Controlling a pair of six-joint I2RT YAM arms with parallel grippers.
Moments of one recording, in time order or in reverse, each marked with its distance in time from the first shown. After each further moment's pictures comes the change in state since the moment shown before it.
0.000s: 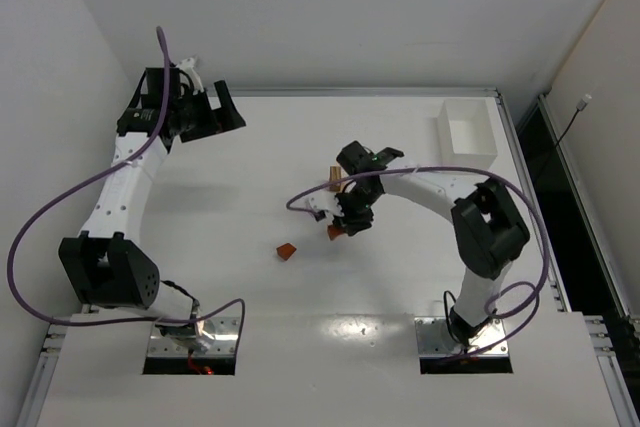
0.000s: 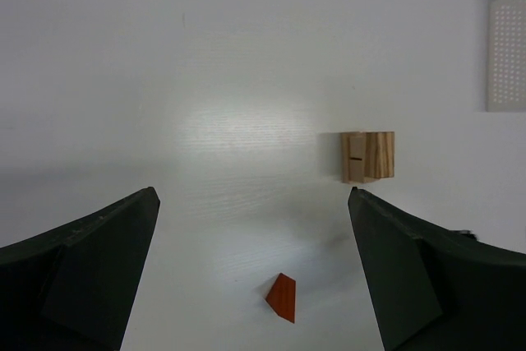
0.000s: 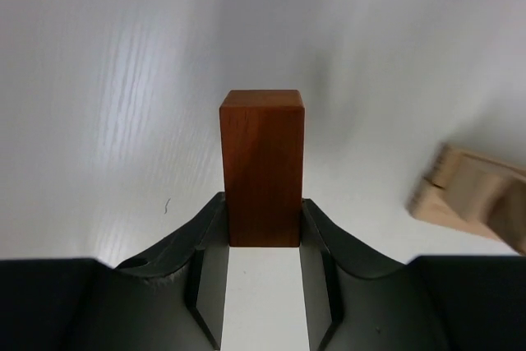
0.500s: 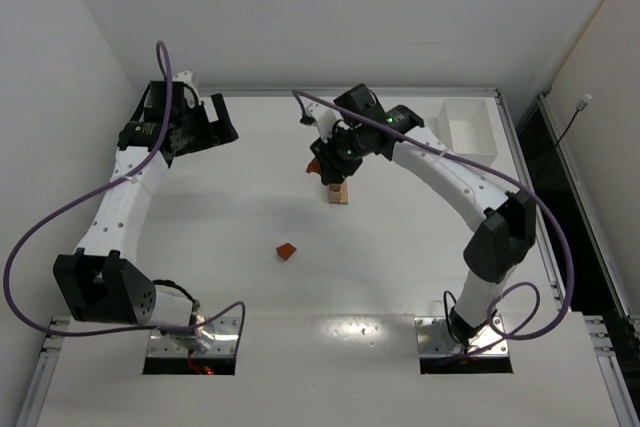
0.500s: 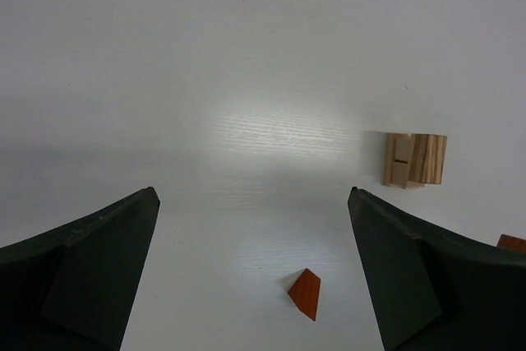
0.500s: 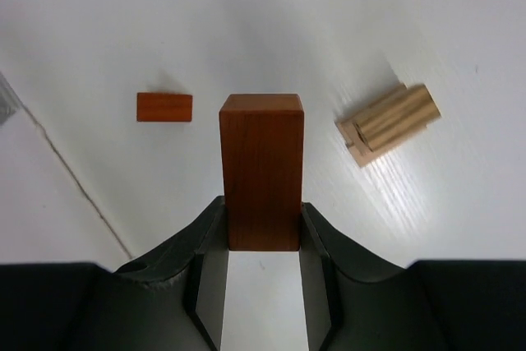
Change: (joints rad) left arm -0.031 -0.103 -0.124 -0.027 -0.192 -0.023; right arm 0.000 -0.069 0.443 -0.032 0.121 1.006
